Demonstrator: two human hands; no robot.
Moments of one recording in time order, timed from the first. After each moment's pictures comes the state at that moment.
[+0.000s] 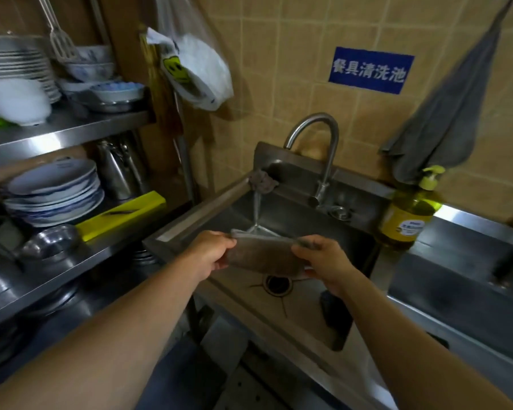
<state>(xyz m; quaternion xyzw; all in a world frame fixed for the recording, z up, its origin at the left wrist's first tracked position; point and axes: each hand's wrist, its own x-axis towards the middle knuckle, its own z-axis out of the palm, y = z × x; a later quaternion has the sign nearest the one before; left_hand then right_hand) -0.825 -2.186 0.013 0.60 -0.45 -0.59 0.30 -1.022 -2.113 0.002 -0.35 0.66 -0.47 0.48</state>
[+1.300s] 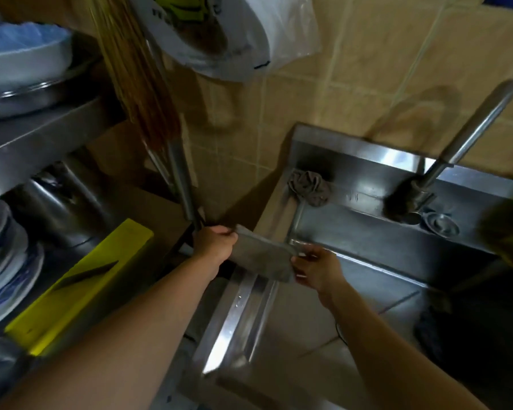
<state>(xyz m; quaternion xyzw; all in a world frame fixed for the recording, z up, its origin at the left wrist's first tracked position) -0.758 -2.593 -0.123 0.62 -0.51 -0.56 0.21 -0.898 -2.465 -0.119 -0.11 0.72 -0.52 0.46</state>
